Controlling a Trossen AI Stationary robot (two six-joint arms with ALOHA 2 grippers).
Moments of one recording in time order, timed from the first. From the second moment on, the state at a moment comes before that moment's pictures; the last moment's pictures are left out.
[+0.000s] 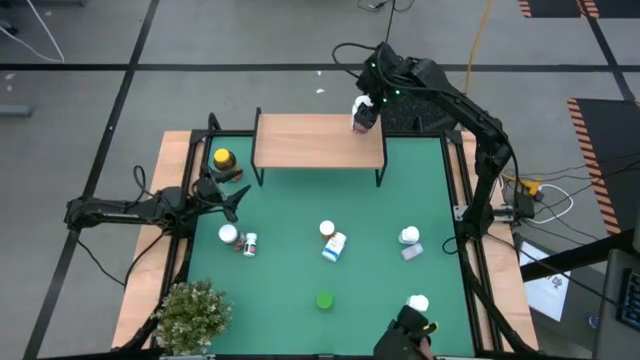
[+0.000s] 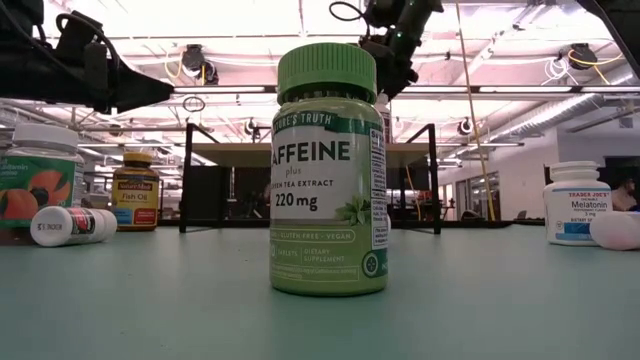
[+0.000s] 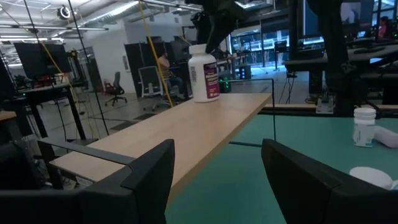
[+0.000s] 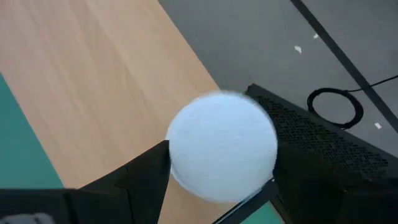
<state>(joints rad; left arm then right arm) 0.01 0.18 0.01 0.28 -0.50 0.20 -0.70 1.86 2.04 -1.19 0.00 -0.12</state>
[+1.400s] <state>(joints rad) 0.01 0.18 0.01 0.28 -0.50 0.21 -0.69 1.79 1.97 -1.13 -0.01 -0.25</state>
